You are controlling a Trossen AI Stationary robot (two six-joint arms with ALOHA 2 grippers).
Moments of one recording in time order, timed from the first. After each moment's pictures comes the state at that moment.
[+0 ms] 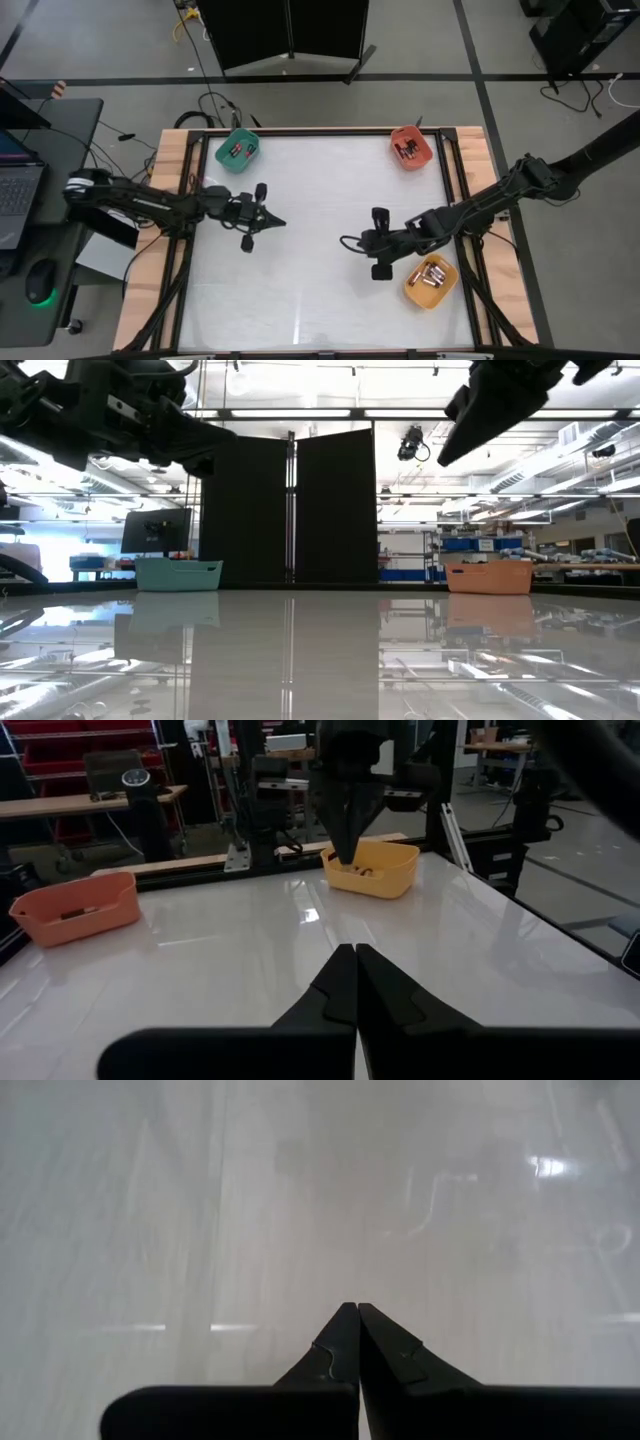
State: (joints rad) left arm 0.01 1.08 0.24 0.77 0.19 0.07; right arm 0.40 1.43 0.99 -0.51 0.36 0.30
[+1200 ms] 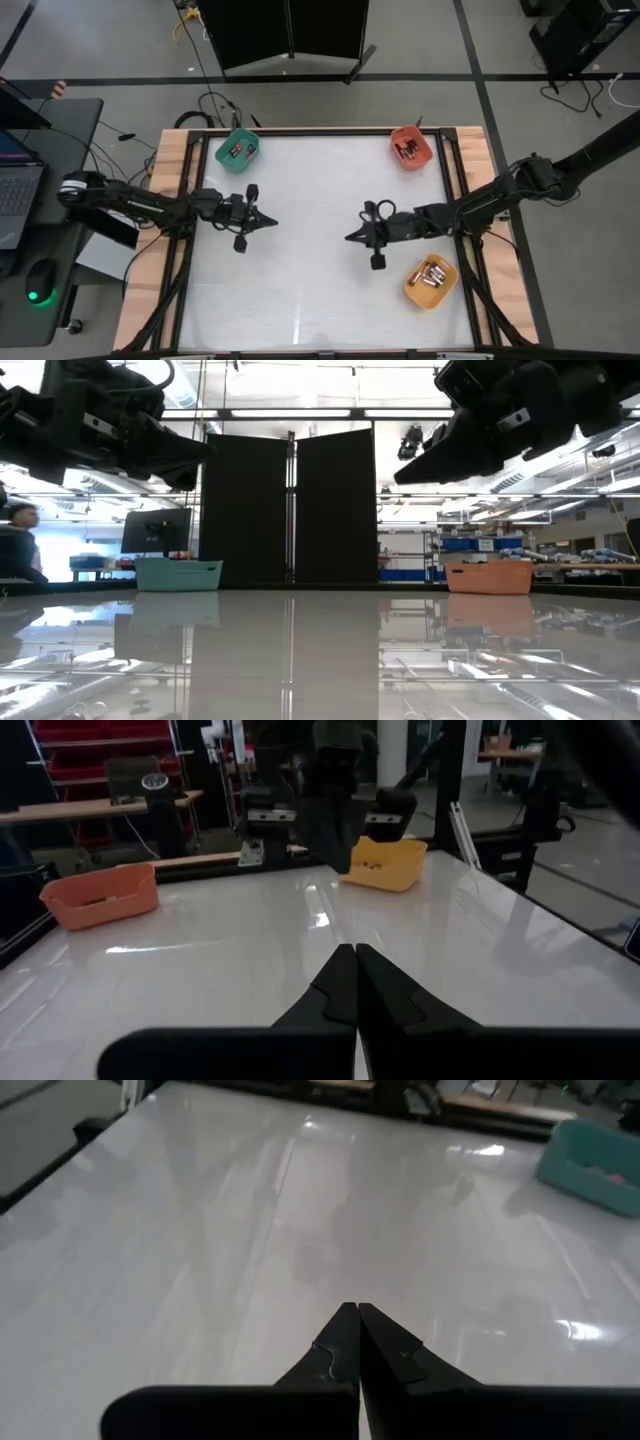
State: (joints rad) left arm 0.01 1.00 0.12 0.84 0.16 0.07; right arm 0.25 1.40 0.56 0.39 0.20 -0.02
